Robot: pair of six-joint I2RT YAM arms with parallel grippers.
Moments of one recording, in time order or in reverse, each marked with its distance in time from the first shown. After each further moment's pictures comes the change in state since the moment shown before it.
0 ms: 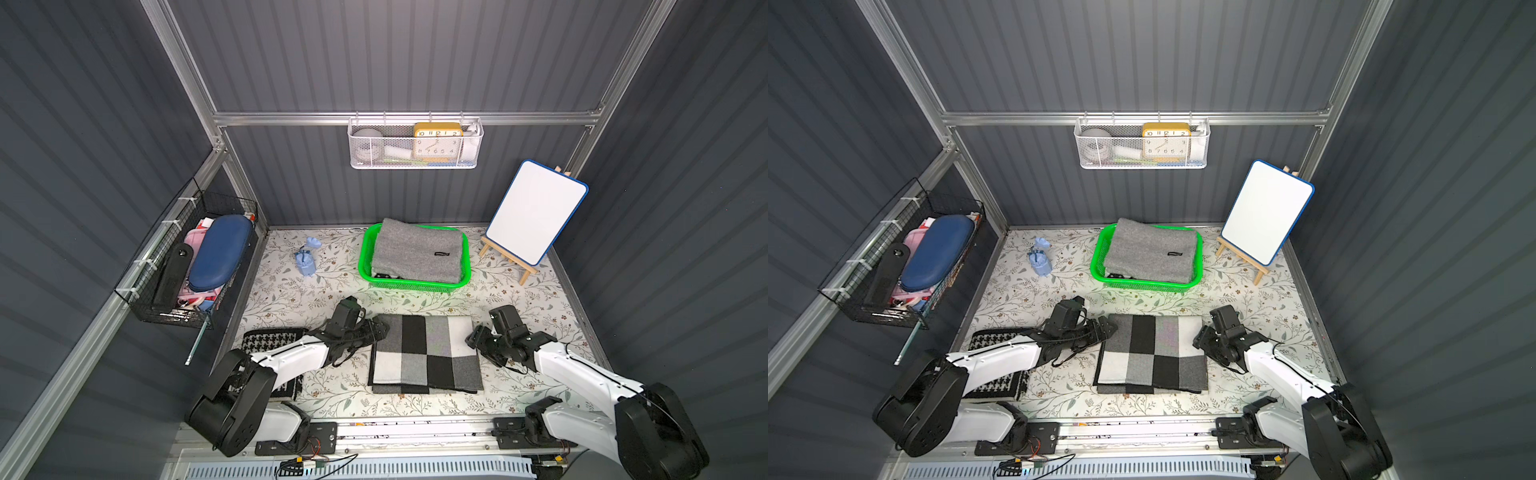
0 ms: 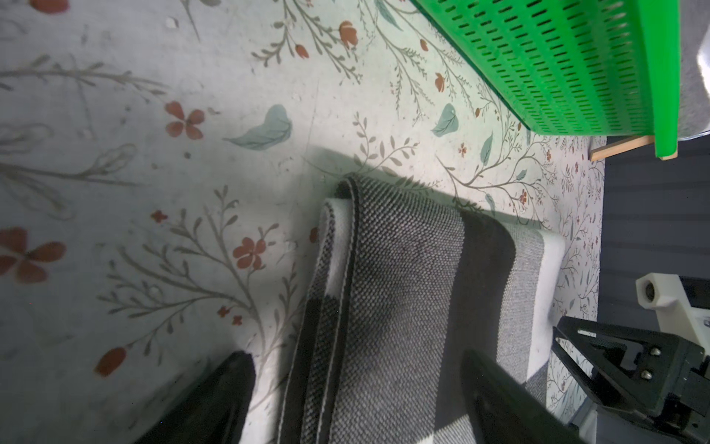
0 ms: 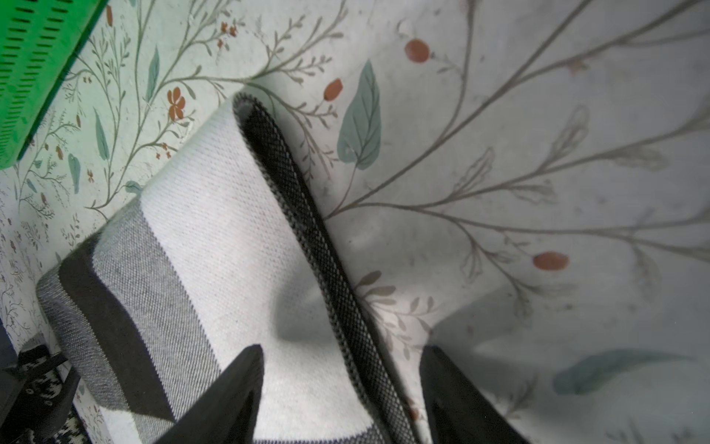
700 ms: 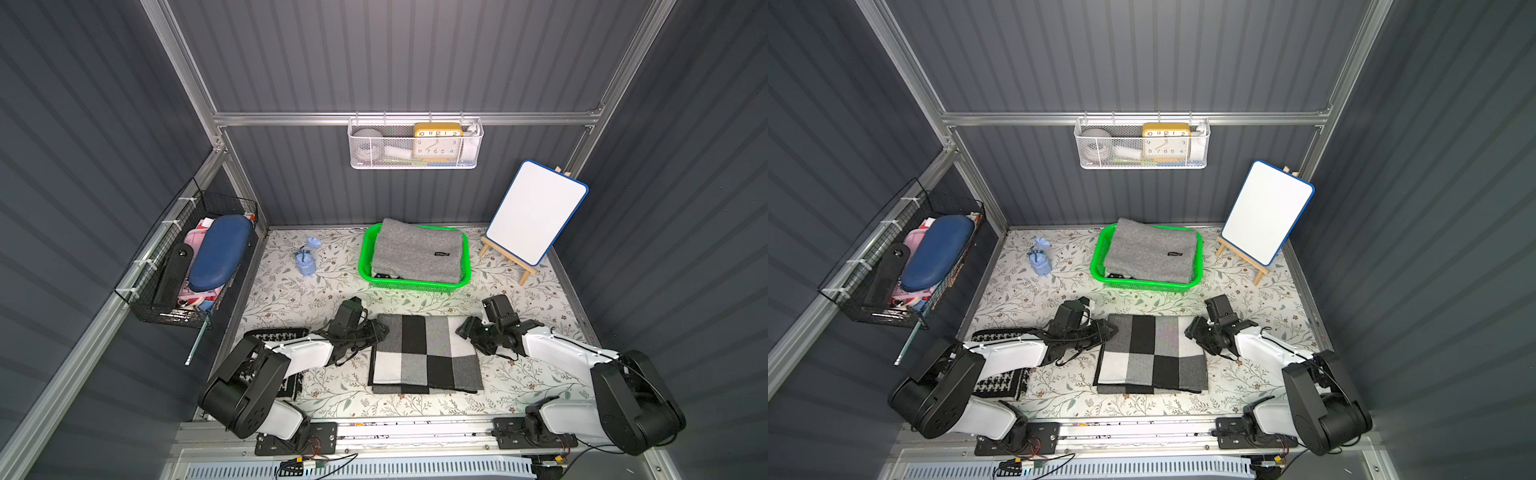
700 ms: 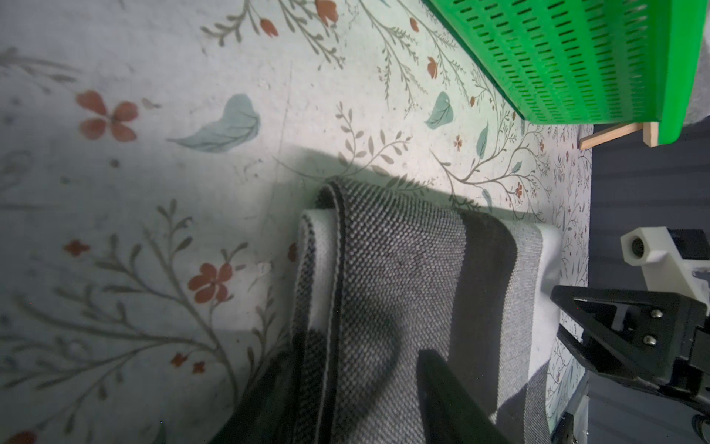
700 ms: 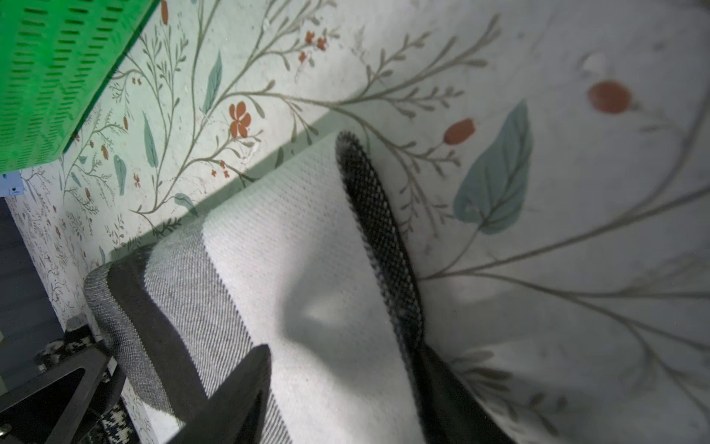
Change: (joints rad) left arm 0.000 0.092 -0.015 0.132 0.059 0.011; right arm -0.006 0.185 0.079 0.135 -0.111 -0.019
